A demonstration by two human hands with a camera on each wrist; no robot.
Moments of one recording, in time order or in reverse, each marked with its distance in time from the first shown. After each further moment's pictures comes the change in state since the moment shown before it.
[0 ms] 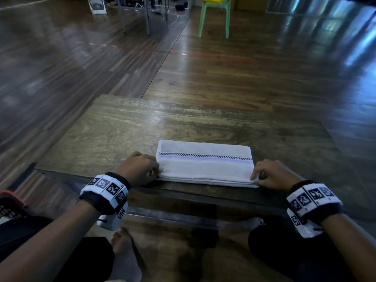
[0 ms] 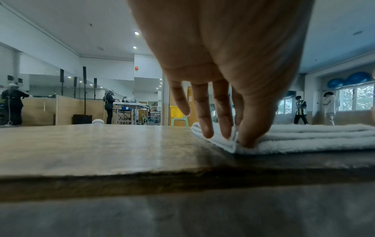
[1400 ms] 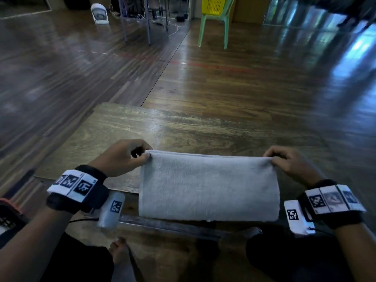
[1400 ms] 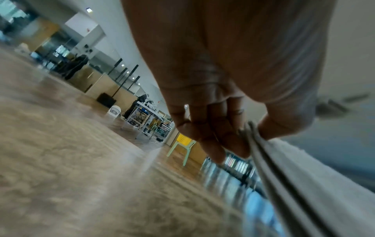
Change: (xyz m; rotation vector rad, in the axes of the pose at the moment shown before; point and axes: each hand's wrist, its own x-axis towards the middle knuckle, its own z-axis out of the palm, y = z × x) left_hand -0.019 -0.026 -0.067 -0.627 0.258 0.000; right_hand -0.021 -0.011 -0.061 0.665 0.346 0.023
